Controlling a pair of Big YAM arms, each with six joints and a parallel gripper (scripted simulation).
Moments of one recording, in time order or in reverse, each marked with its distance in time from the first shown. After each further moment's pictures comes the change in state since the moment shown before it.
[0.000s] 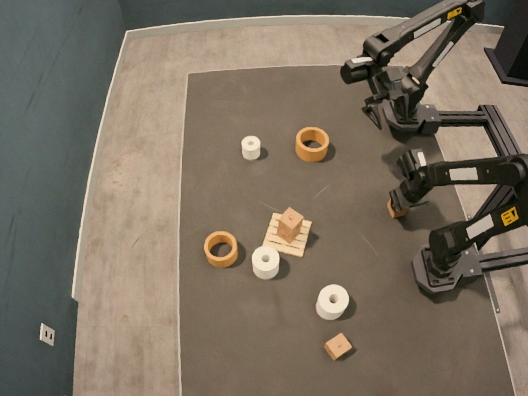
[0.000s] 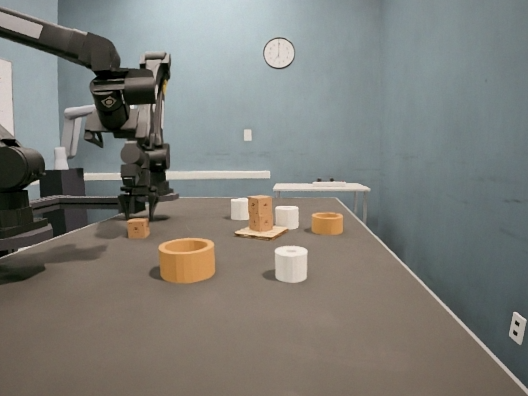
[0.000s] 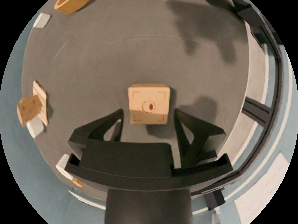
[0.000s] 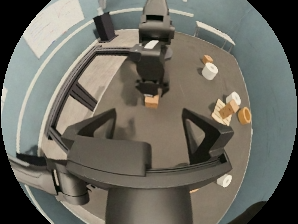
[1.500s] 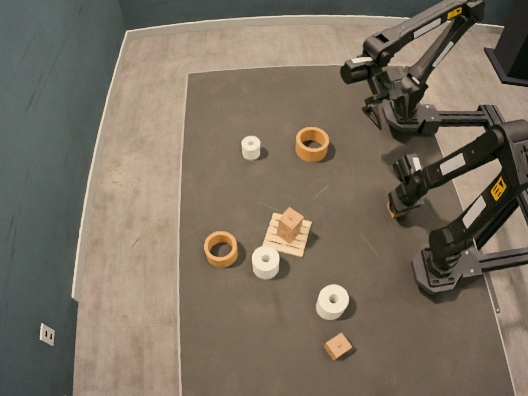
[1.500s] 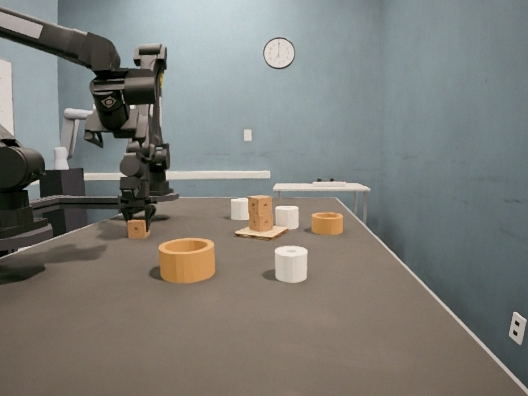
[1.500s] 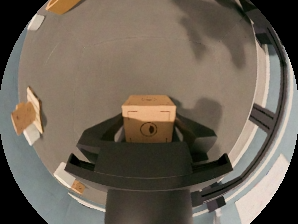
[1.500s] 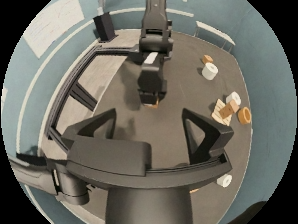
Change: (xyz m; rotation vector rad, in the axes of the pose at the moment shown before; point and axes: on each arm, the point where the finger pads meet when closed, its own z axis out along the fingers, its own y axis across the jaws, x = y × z) left arm -0.004 0.000 0.036 0.000 -0.011 0.003; right arm 0.000 0.000 0.000 0.000 0.000 0.000
